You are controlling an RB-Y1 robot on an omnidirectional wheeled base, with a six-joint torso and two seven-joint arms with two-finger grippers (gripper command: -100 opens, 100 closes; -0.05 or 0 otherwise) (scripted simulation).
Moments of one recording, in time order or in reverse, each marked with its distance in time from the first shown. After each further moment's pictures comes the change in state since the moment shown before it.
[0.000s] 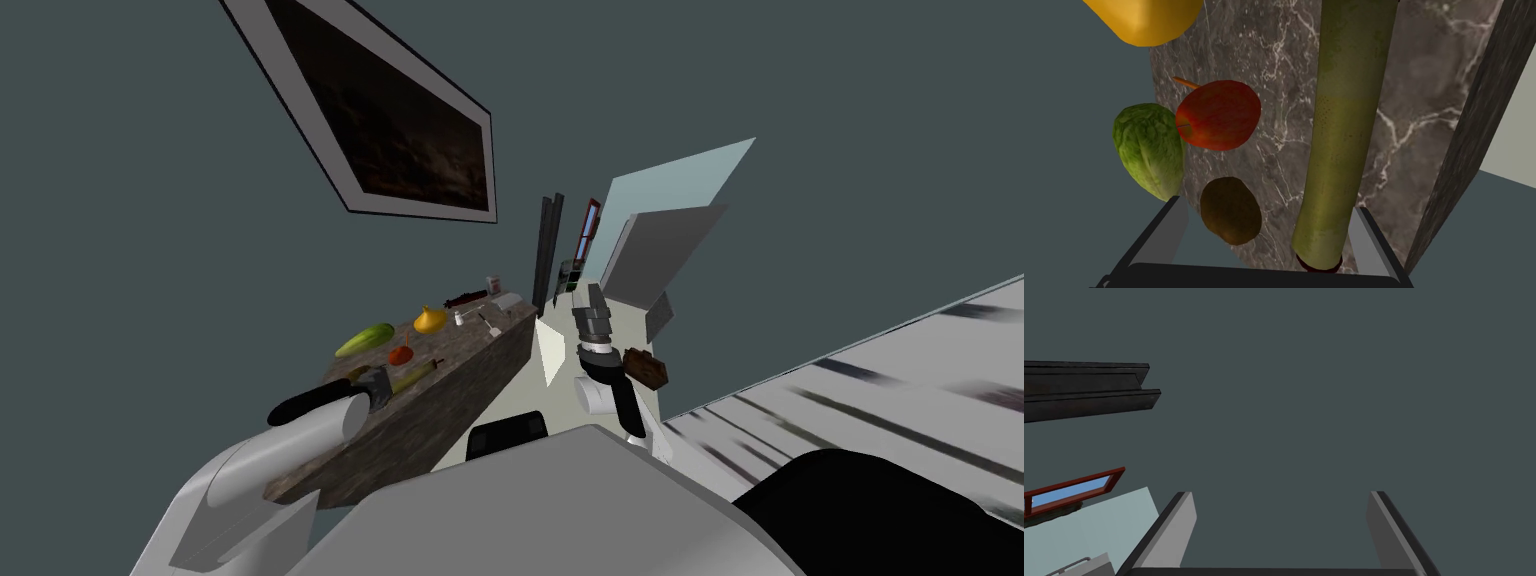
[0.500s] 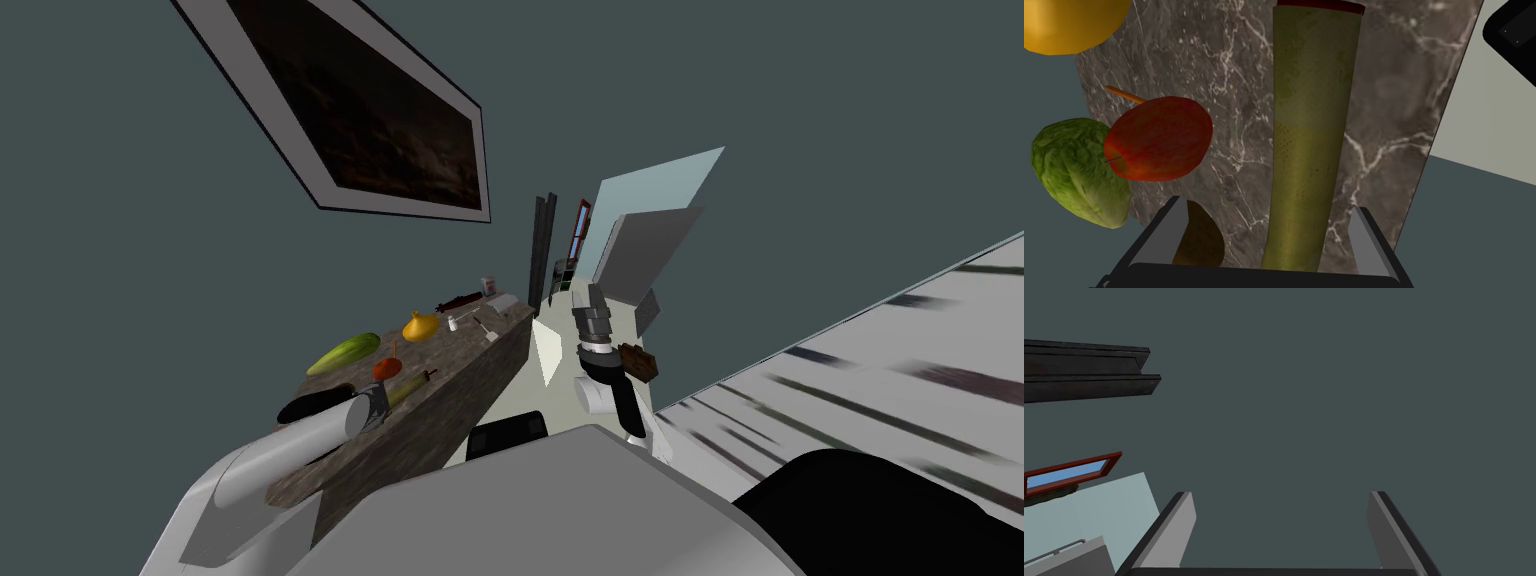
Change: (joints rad) left arm 0.002 -0.025 0.029 0.050 -0.012 0.123 0.002; right arm 0.000 0.000 0.000 0.000 0.000 0.000 0.000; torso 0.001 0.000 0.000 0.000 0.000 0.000
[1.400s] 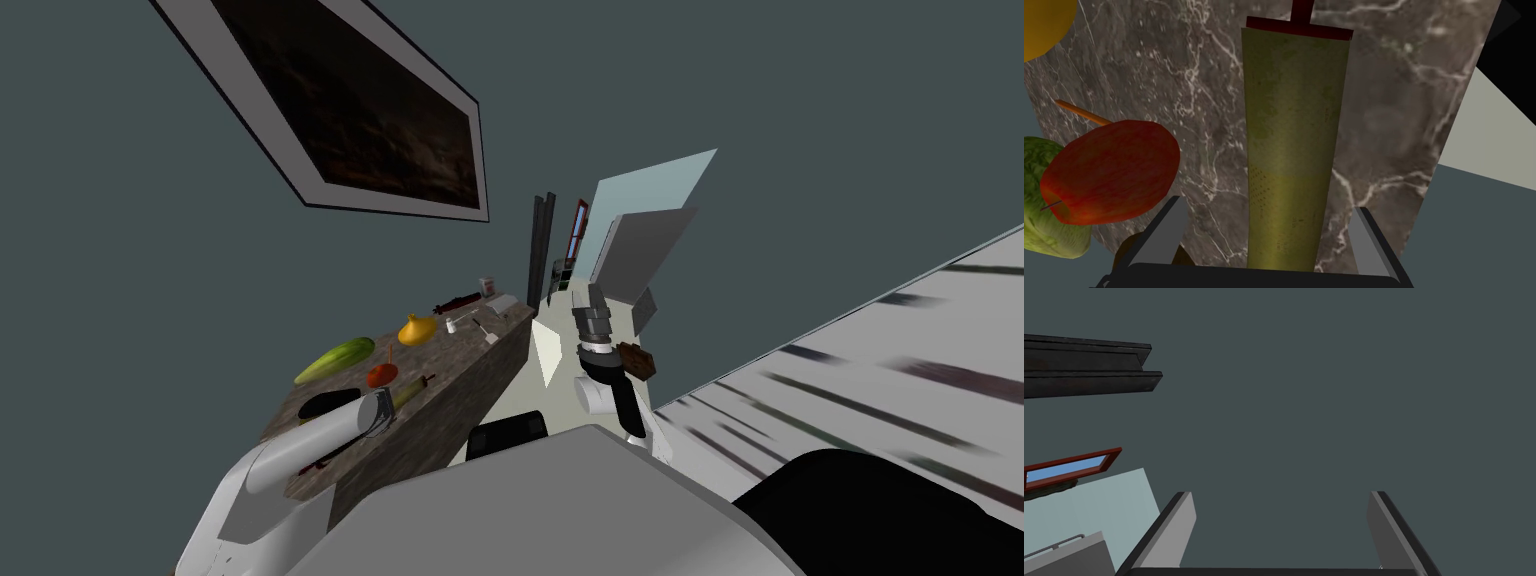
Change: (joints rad) left arm -0.011 -0.031 0.001 0.085 -0.015 -0.003 0.000; right arm 0.000 0.000 0.000 0.000 0.000 0.000 0.000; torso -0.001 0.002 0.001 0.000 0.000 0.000
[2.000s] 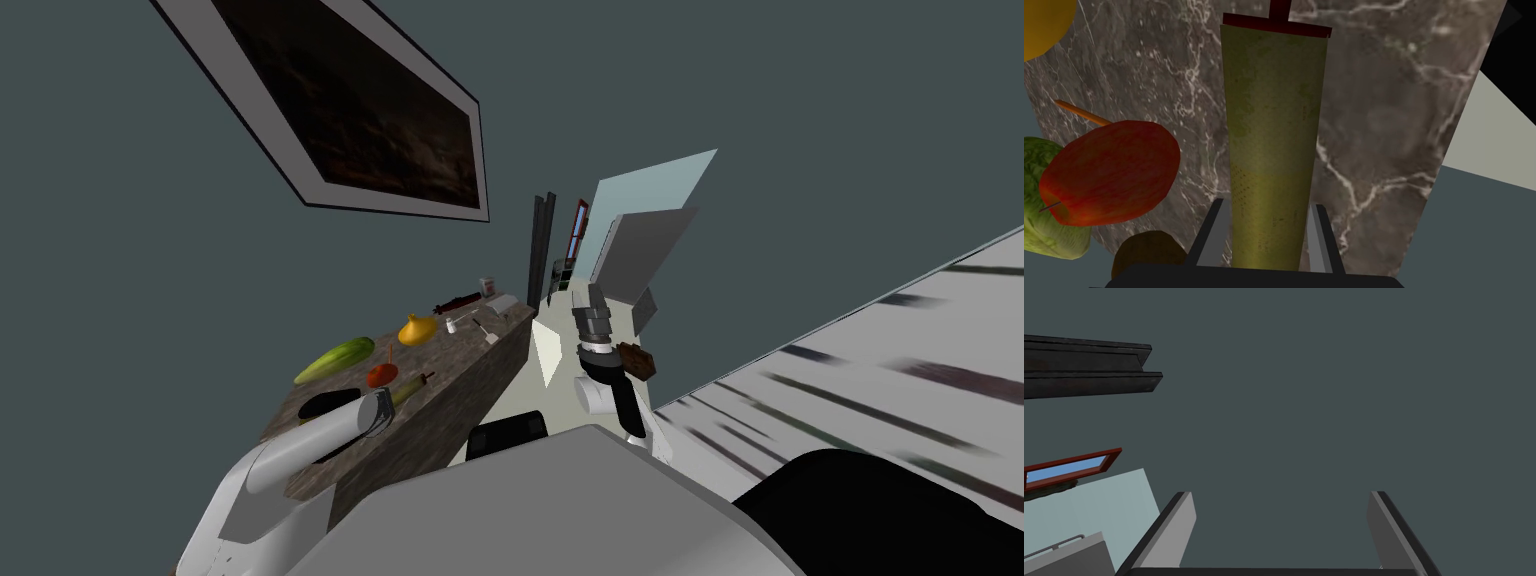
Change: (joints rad) left arm 0.000 0.000 0.000 0.002 0.000 -0.003 0.000; right arm 0.000 0.000 0.000 0.000 0.000 0.000 0.000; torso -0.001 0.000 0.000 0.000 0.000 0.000
